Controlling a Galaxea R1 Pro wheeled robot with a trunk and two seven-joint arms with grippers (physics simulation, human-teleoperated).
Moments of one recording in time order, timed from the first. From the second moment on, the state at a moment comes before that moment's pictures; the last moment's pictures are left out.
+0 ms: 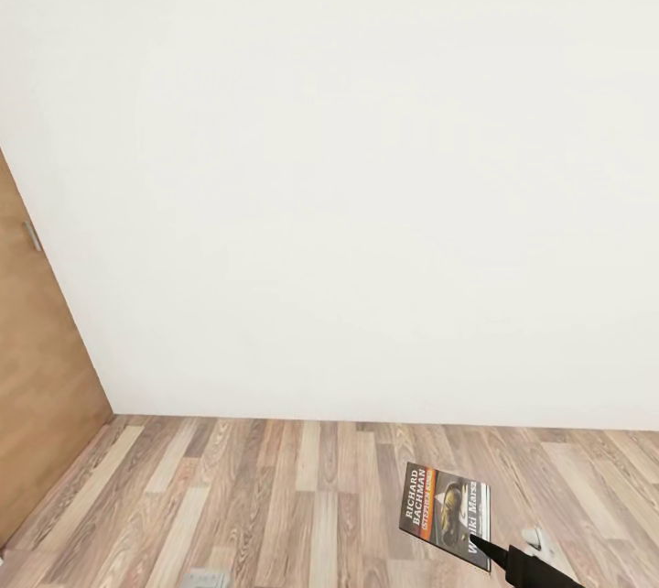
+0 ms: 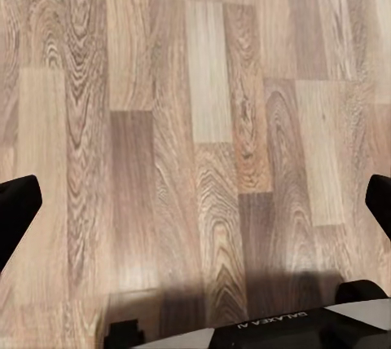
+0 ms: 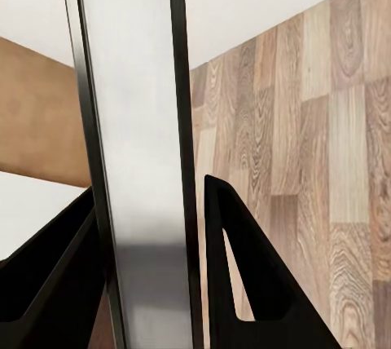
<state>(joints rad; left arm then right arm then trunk) -0.43 0.07 0.15 -0.02 -0.10 -0.19 -0.30 -0.45 -0.34 0.06 -0.08 -0.59 0.06 1.10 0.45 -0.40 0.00</state>
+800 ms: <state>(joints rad) -0.43 0.07 0.15 -0.02 -0.10 -0.19 -0.50 -0.45 -0.34 0.06 -0.08 -0.59 0.06 1.10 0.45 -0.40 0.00</state>
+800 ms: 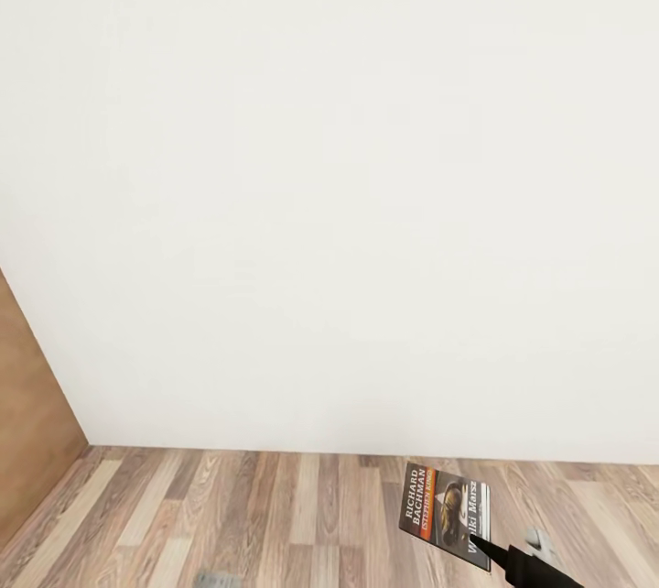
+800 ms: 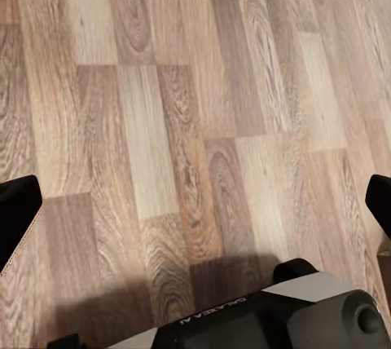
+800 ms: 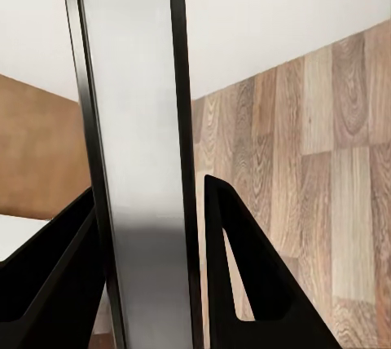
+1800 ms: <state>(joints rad) -0.43 0.07 0.15 -0.02 -0.10 -0.19 -0.50 -0.45 -0.34 0.06 -0.08 -0.59 0.06 1.10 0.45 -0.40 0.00</state>
